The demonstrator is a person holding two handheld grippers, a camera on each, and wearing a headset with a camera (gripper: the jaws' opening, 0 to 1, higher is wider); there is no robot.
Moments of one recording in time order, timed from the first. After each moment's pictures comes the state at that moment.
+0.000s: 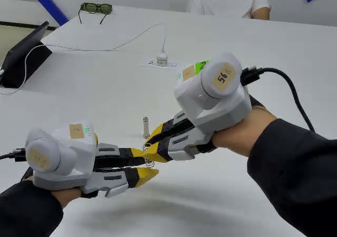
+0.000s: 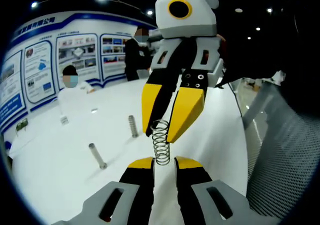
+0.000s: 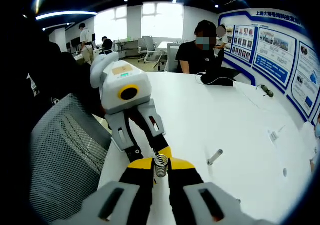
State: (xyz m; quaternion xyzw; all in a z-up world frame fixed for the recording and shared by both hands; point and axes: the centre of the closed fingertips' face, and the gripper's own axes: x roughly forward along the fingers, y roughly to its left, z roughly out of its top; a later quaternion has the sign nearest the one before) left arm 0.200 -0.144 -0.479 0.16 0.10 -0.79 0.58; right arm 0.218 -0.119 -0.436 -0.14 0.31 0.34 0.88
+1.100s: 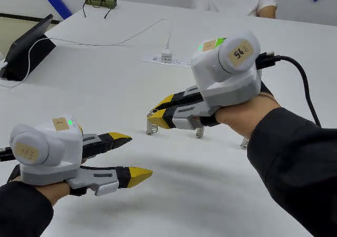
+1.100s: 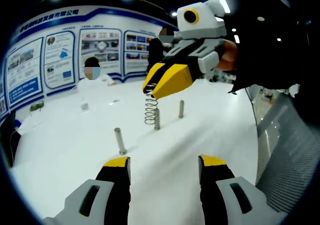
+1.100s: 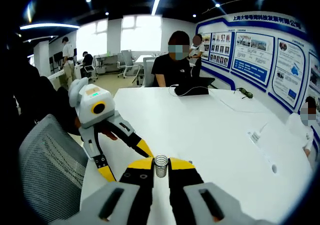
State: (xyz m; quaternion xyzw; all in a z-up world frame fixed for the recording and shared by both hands) left arm 0.236 -0.131 -0.482 0.13 0.13 -0.74 0.65; right arm 0.261 -0.157 -0.412 -0.11 0.25 0.25 0.93
